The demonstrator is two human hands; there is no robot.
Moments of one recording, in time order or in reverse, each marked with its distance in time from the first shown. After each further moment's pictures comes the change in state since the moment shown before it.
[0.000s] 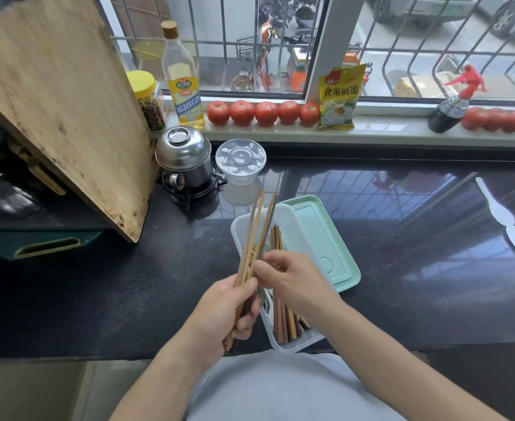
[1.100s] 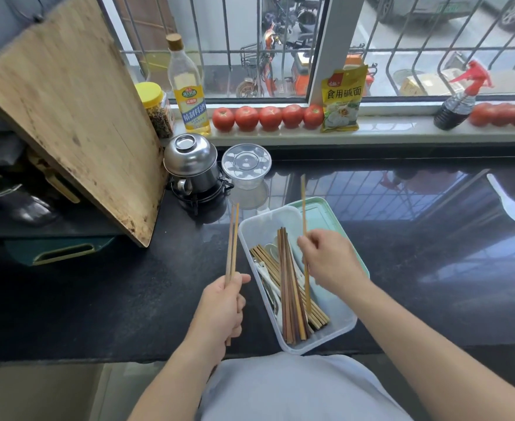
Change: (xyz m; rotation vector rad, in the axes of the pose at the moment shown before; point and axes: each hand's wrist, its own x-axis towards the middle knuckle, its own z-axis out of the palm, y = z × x) left_hand 0.010 -0.010 -0.011 0.151 0.345 0.023; right_hand 0.030 0.013 -0.046 -0.437 0.375 0.021
